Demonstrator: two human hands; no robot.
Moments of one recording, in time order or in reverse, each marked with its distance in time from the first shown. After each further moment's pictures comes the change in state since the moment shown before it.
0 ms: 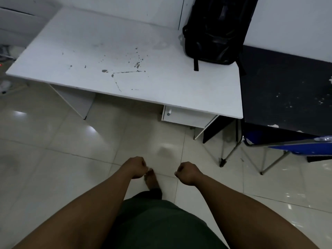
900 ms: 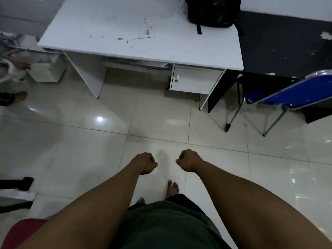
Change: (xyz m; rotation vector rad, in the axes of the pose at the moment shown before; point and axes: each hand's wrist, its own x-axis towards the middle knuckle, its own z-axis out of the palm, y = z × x) left_hand -0.191 -0.129 0.135 0.068 -0.008 0.053; right_hand -0.177 -0.008 0.194 0.036 0.049 0.033
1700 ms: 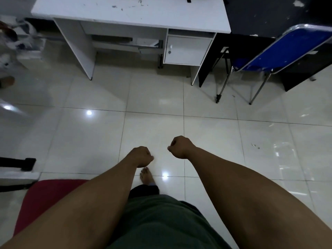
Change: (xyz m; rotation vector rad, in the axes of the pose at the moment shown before) left_hand -0.141 -0.125 0.115 0.063 -0.034 0.036; right_hand -0.149 -0.016 0.170 0.040 0.078 0.017
